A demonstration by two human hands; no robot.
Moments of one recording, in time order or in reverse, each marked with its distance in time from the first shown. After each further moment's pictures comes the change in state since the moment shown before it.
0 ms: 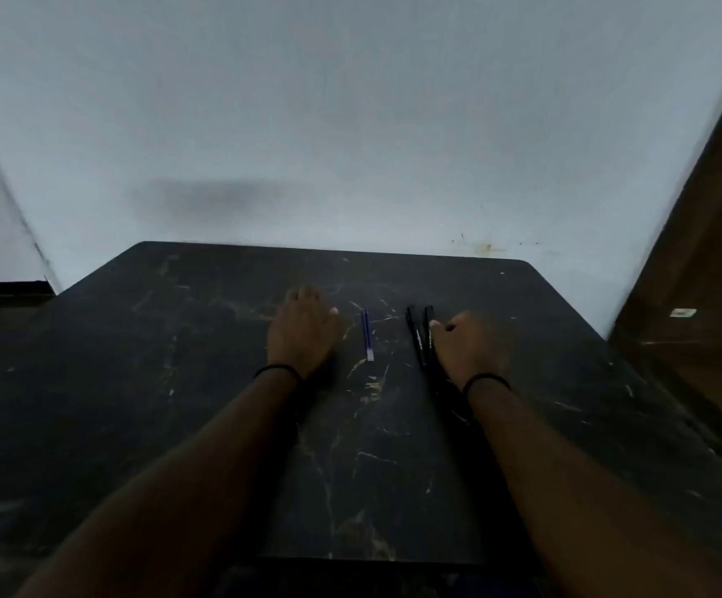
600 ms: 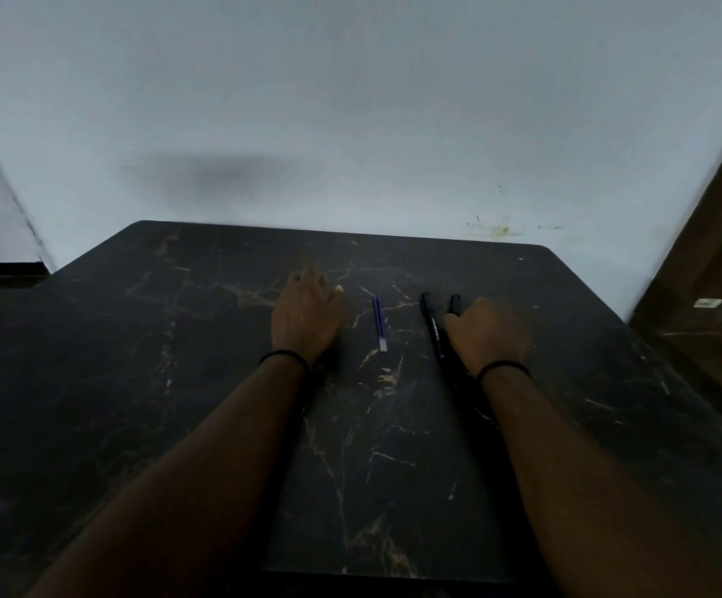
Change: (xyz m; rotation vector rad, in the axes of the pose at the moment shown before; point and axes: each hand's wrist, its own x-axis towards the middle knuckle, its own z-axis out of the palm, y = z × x) left_hand 0.012 -0.005 0.004 -0.083 0.062 -0.054; right_hand 0.008 -0.007 0.000 -0.166 0.015 0.029
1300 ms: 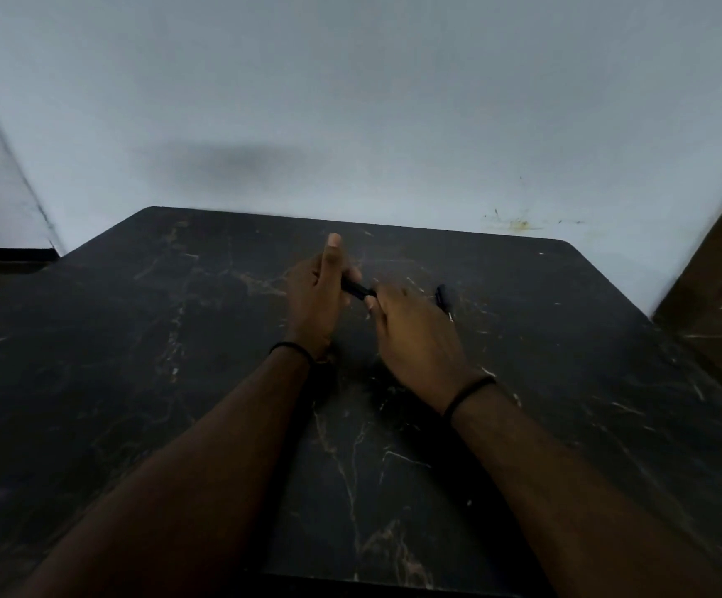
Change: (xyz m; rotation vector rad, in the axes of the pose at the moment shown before) left_hand -0.002 0.002 0.003 -0.729 0.141 0.094; right_hand -0.065 -0.068 0.010 0.073 0.058 -0.766
